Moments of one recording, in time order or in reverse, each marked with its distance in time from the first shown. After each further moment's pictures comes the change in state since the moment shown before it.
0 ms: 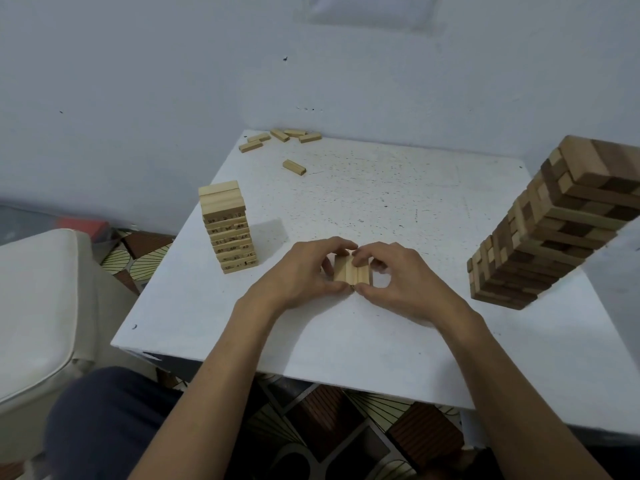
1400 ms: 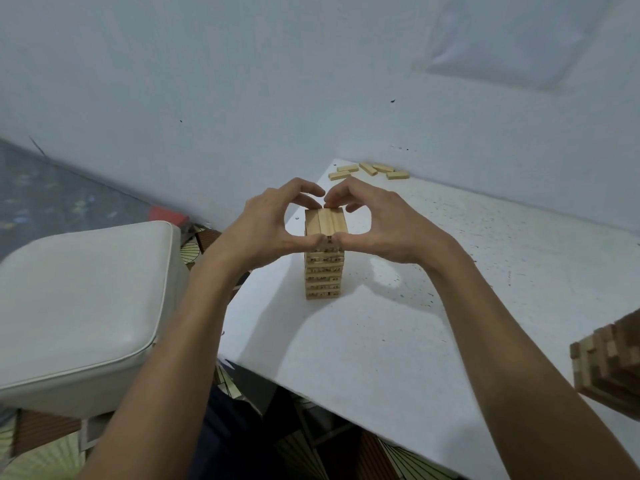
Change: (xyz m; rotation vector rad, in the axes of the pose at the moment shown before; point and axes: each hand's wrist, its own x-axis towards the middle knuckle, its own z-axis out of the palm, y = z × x) left_hand -0.058 -0.046 -0.159 0.088 0.401 -0.169; right_hand 0.137 -0.153 0.003 0.007 -0.167 -0.309
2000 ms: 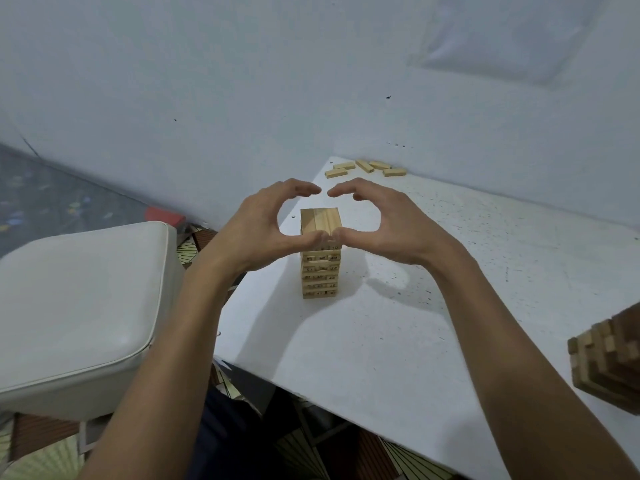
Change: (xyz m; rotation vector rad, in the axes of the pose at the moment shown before) left_hand -0.004 -0.003 0.002 -0.027 0.019 0.025; right_hand -0.007 0.012 0.000 -0.011 0.073 0.025
